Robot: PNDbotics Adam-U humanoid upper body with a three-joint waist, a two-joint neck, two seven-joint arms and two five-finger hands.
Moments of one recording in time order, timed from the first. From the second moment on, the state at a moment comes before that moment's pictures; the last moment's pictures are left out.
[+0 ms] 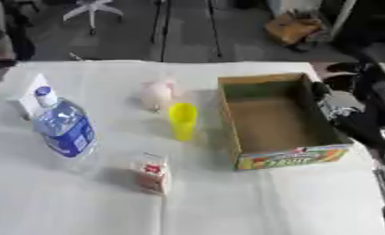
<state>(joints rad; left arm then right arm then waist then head) -0.20 0.22 0.16 -1.86 -0.16 -0.07 0.05 -0.22 -0.34 -0.02 -1.77 0.12 -0.09 0.02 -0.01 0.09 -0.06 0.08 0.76</state>
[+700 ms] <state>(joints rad) -0.20 0.22 0.16 -1.86 -0.16 -0.07 0.05 -0.22 -0.34 -0.02 -1.77 0.12 -0.09 0.03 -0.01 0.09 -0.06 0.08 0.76</state>
